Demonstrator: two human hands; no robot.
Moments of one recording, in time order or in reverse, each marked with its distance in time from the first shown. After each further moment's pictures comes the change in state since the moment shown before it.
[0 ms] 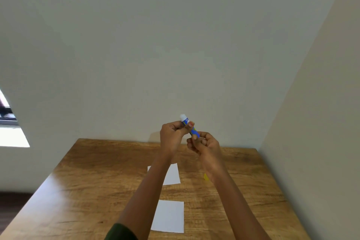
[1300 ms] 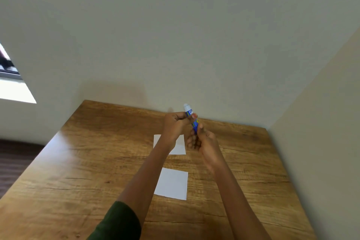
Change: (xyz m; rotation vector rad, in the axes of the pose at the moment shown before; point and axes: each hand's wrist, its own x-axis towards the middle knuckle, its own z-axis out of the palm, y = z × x) left_hand -0.008 -0.054 -0.027 -0.048 -0.049 -0.224; right_hand -0.013 0.051 0.002 -0.157 -0.110 0.212
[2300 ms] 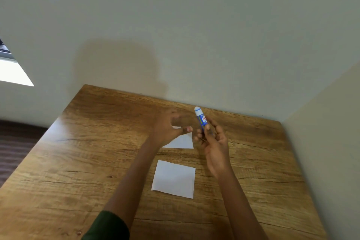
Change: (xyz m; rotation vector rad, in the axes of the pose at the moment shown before) left_hand 0.015 -0.037 -0.056 0.686 -0.067 0.169; right_hand 0.012 0.035 0.003 0.306 0.104 -0.048
